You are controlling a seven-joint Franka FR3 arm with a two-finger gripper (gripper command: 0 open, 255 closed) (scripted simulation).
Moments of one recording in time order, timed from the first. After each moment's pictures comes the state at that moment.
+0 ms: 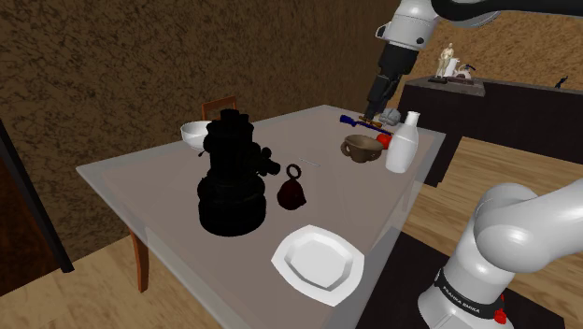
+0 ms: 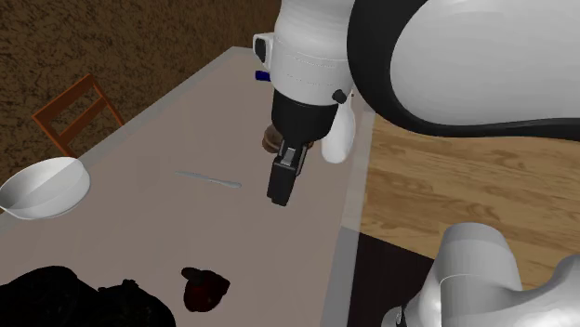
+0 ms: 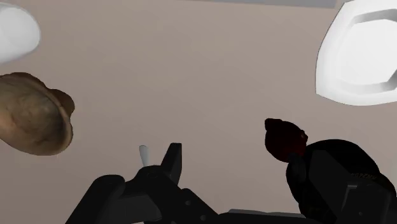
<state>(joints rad) 0.02 -0.80 0.01 -2.30 0.02 1.65 -0.12</state>
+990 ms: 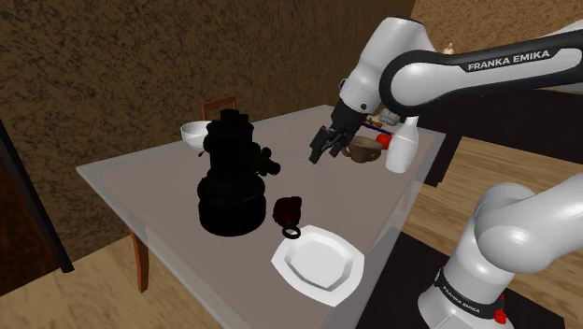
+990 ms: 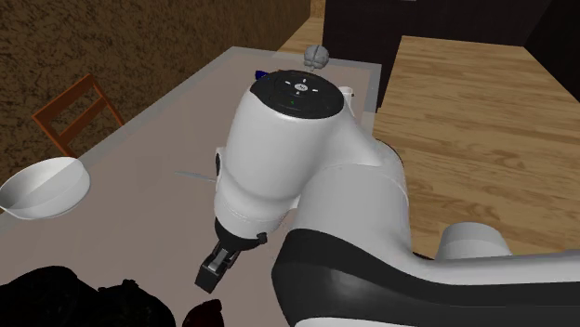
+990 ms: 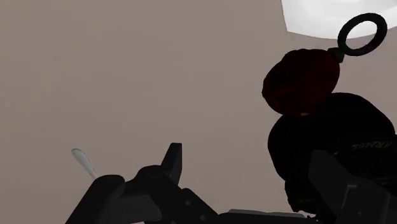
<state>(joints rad) 0.05 -0.73 0.22 -2.62 0.18 2.25 0.17</state>
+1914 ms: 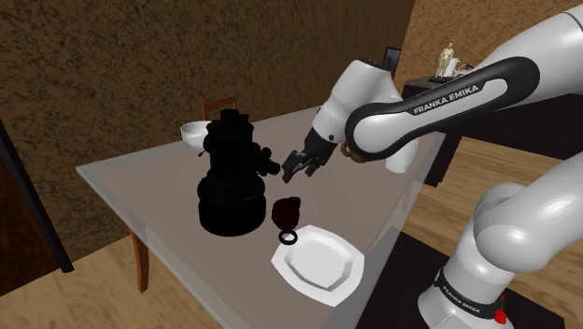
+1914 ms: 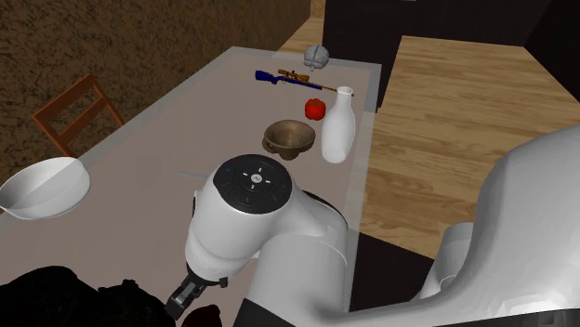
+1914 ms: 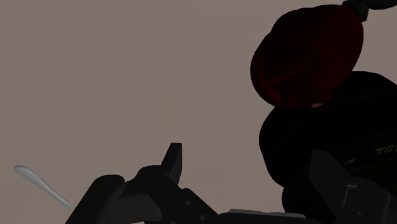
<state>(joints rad) 0.02 -0.50 0.34 -2.66 0.21 2.60 0.29</state>
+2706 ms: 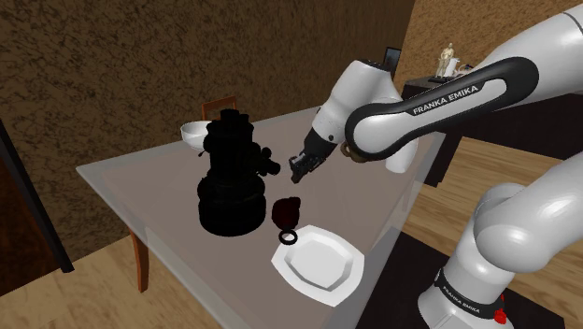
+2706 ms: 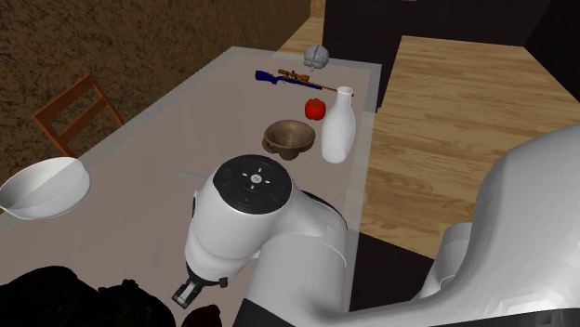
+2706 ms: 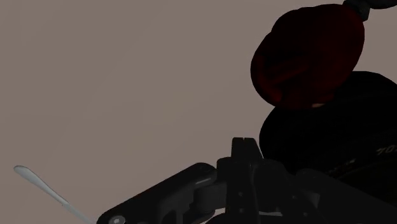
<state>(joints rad) 0.02 -0.50 0.34 -2.66 0.21 2.60 0.29</state>
